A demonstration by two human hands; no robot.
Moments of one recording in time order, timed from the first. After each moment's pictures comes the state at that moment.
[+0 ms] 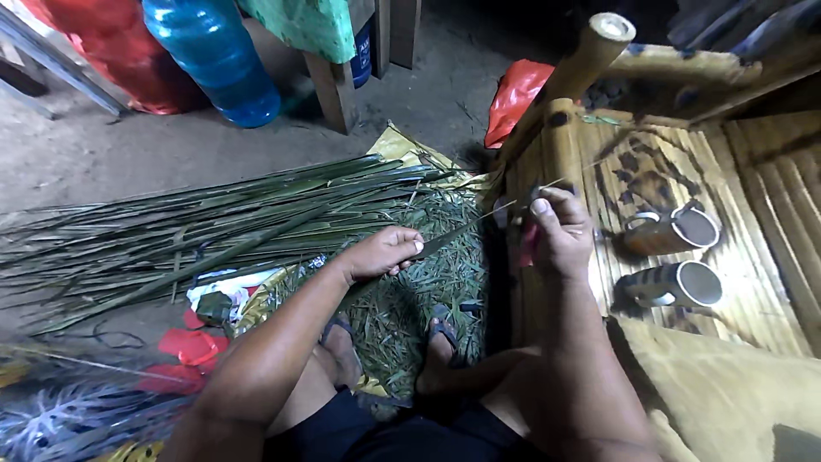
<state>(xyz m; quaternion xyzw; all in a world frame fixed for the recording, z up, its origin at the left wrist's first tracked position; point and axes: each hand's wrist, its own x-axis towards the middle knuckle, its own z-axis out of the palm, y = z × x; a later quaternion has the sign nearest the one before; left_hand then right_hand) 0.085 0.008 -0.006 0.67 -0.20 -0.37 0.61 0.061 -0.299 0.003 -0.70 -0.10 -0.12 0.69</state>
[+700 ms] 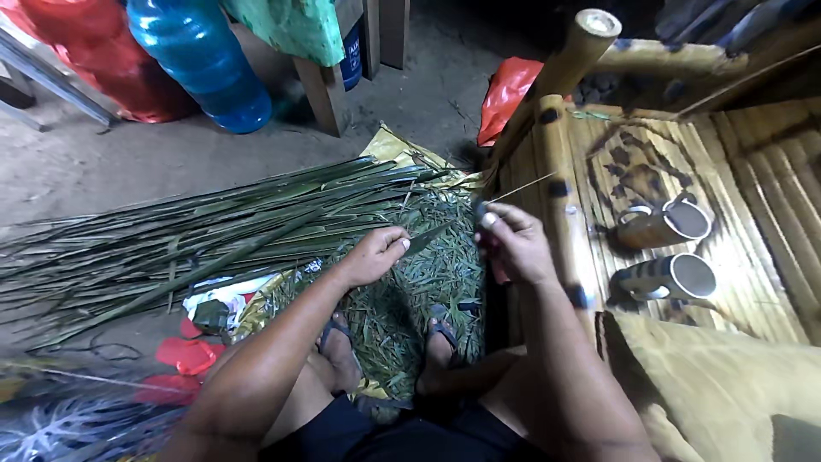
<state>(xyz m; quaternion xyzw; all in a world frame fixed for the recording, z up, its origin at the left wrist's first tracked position) 0.080 0.007 -0.014 0.81 -0.21 -0.22 0.50 0.052 -0.271 0.000 -0.70 -0.01 0.01 0.71</state>
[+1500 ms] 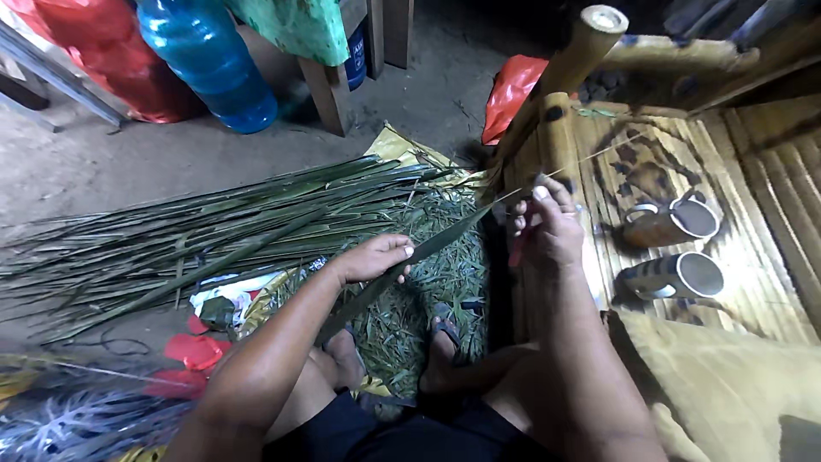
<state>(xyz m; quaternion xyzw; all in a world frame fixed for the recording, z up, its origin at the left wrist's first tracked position) 0.085 0.015 -0.023 0.69 -0.18 -0.40 0.58 0.066 -0.297 0.000 -0.61 0.04 -0.06 0.79</state>
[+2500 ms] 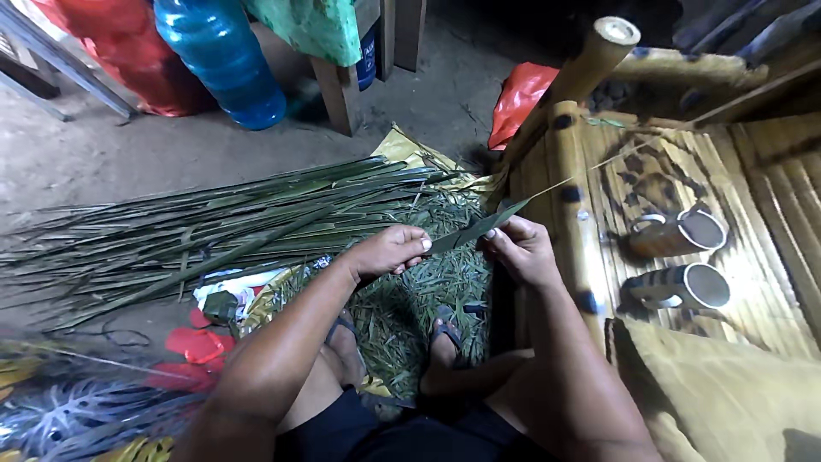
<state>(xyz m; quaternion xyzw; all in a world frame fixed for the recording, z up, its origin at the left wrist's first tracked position) 0.086 0.008 0.002 0.65 -0.22 -0.36 0.63 0.059 -0.274 -0.014 -0.75 -0.17 -0.03 0.64</state>
